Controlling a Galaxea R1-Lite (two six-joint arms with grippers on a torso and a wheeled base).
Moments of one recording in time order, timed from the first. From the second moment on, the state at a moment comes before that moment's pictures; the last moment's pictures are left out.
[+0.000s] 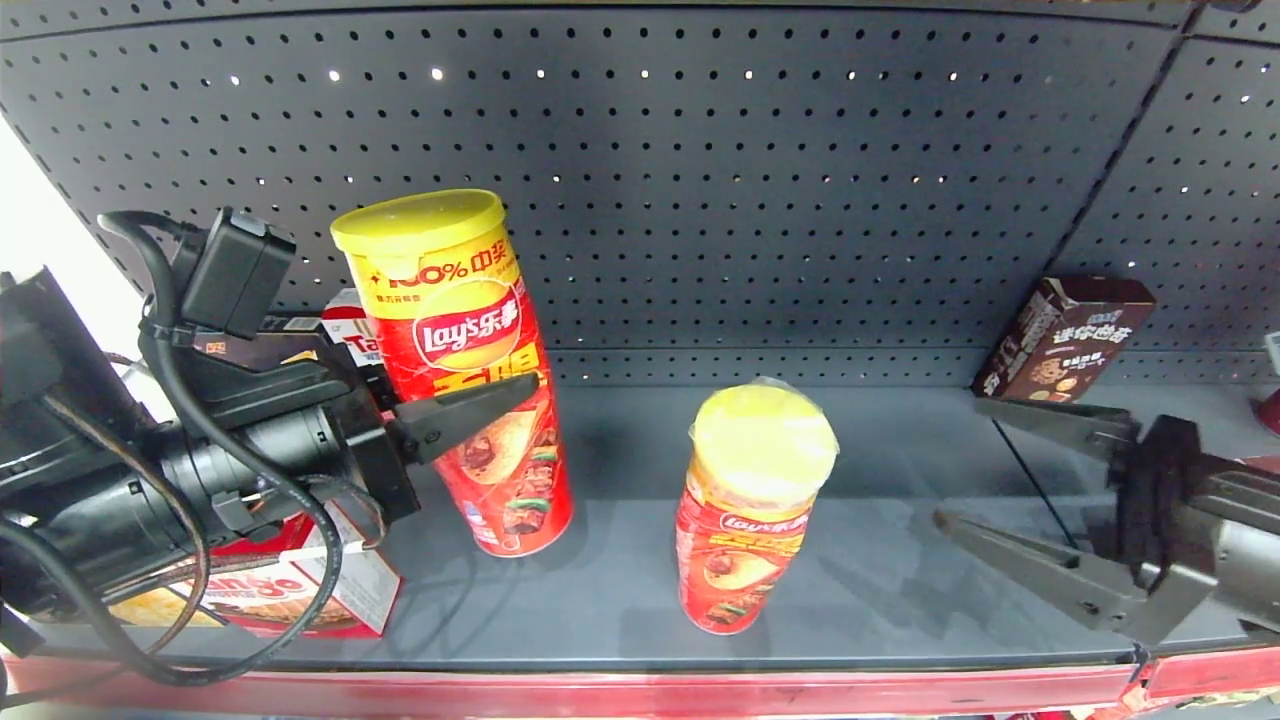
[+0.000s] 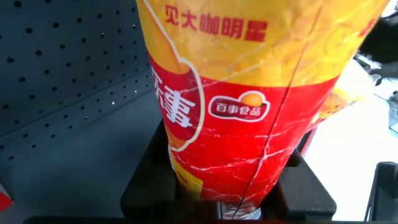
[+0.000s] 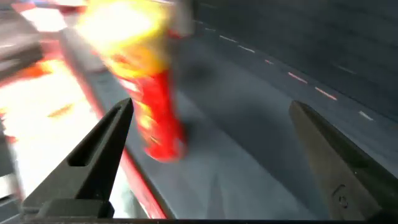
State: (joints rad) left arm -0.36 1.43 -0.60 -0.89 -0.54 -0.08; right arm 0.44 1.19 -0.42 -0.80 0.45 -0.16
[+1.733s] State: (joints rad) left arm -0.42 1.44 -0.62 -0.89 -0.54 -0.06; right arm 0.00 0.01 -0.02 0.00 -0.13 -0.03
